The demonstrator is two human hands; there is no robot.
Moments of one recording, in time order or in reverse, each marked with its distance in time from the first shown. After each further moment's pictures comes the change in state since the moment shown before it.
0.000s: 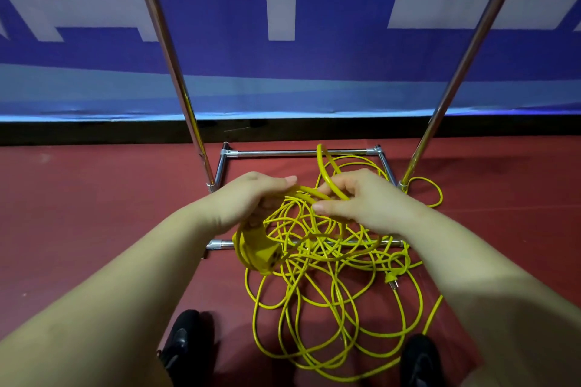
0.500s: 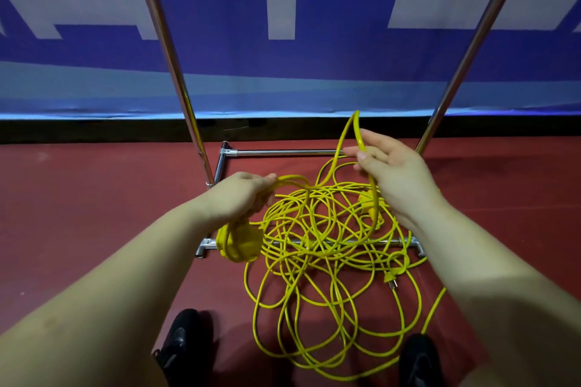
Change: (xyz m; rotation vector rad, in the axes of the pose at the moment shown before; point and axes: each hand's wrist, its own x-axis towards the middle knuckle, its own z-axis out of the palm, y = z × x) left_hand 0.008 -0.014 -0.012 0.142 0.198 -0.105; right_hand 0.012 0.018 -0.013 0.499 0.507 -0.025
